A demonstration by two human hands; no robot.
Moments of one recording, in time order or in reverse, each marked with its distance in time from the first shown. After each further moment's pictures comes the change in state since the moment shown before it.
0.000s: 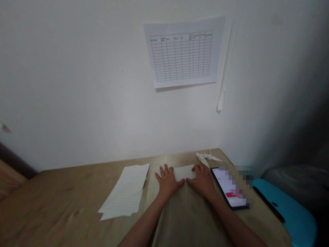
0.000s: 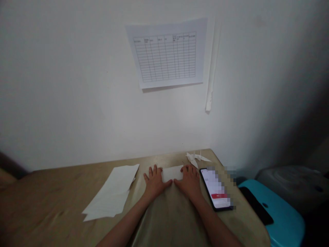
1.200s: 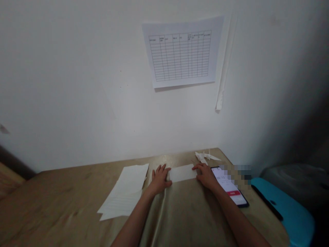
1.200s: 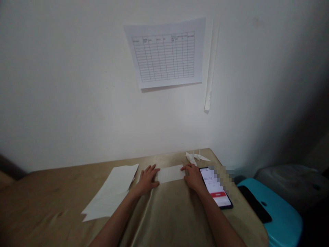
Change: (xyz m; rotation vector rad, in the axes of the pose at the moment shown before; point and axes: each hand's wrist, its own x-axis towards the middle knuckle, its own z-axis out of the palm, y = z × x) left_hand 0.012 -0.053 -0.026 -0.054 -0.164 0.210; right_hand 0.024 0.042 -0.001 0.202 -0.120 -0.033
